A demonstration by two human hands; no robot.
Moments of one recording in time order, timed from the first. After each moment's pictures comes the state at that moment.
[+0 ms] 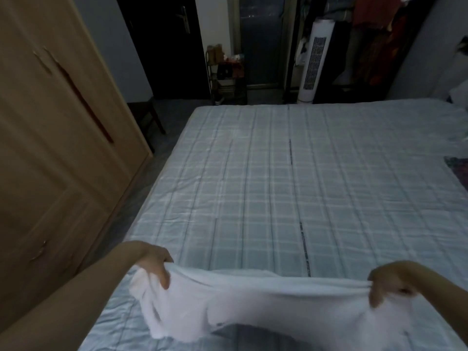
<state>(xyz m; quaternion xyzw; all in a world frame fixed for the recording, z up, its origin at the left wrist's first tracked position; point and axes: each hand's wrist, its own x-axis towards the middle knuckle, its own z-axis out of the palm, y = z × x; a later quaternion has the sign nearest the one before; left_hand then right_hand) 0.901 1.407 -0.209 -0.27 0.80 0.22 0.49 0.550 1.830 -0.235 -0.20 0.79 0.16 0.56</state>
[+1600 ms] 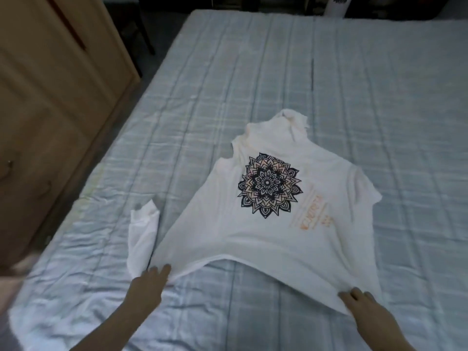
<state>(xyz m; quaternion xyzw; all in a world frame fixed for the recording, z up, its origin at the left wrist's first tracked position) 1.078 1.515 -0.538 -0.29 0.92 0.13 0.22 0.769 1.894 -0.506 -0.56 0.80 0.05 0.22</state>
